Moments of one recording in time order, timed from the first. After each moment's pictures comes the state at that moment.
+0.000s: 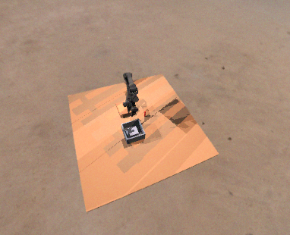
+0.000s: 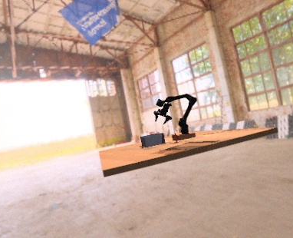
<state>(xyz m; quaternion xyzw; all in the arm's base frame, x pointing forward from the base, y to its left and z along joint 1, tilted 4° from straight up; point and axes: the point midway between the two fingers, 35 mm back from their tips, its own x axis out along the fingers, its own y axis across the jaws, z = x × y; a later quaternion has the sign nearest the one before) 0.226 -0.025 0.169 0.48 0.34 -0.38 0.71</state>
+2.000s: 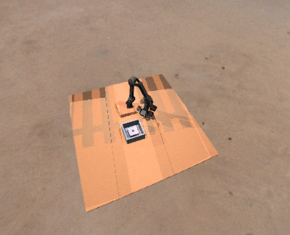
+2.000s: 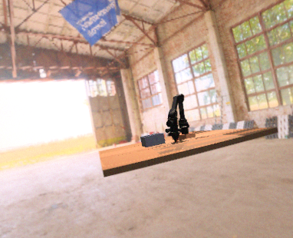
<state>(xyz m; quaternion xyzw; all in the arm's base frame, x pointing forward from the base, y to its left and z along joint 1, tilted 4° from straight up) 0.137 0.146 -0.006 0.18 0.66 -0.26 0.68</state>
